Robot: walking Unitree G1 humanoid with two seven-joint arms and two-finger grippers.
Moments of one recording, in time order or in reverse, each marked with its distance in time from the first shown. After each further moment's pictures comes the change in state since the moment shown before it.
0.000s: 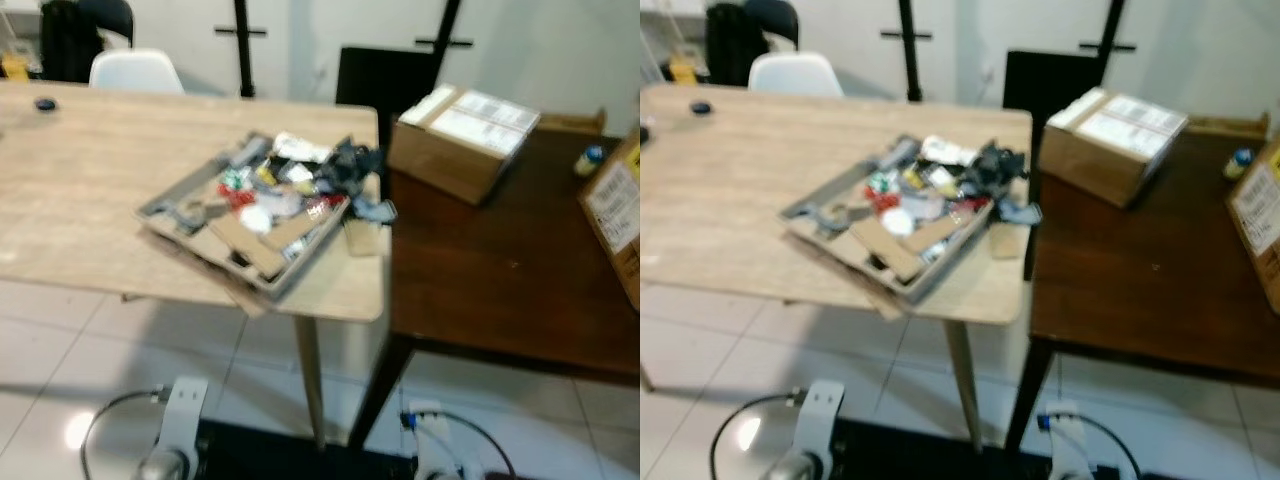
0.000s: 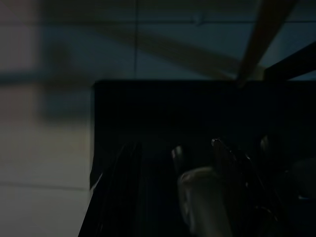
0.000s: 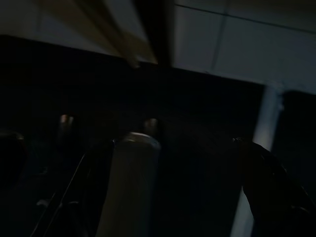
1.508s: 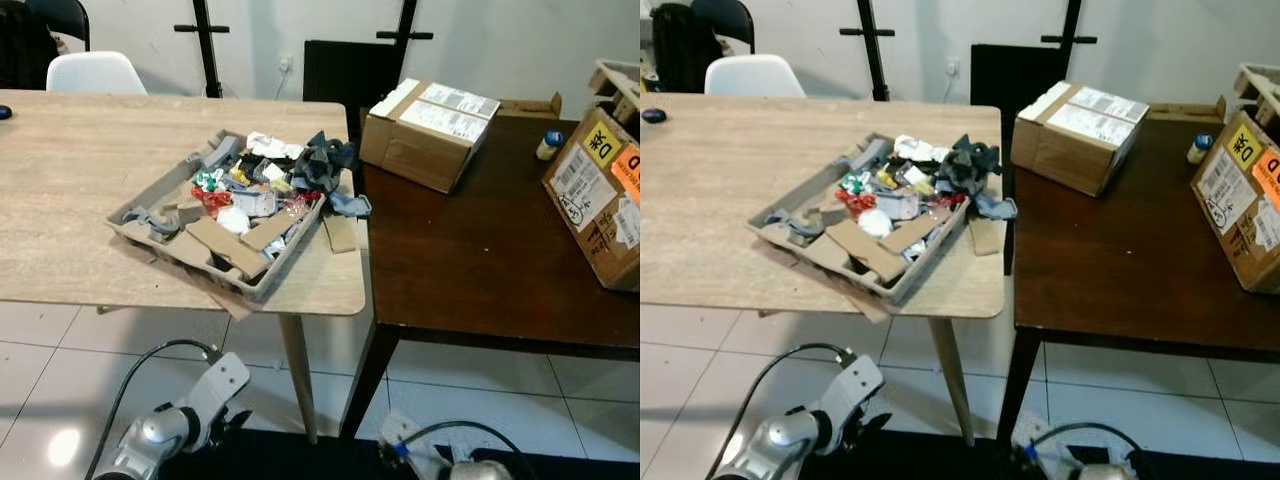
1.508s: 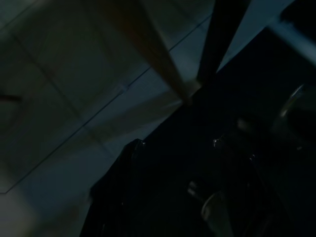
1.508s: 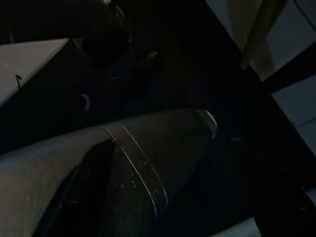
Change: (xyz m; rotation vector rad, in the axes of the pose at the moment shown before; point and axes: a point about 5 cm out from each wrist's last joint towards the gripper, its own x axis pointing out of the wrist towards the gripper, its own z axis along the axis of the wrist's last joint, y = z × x) left arm -0.010 -0.009 0.049 0.561 -0.168 -0.455; right arm -0.021 -0.007 0.008 -0.629 0.088 0.644
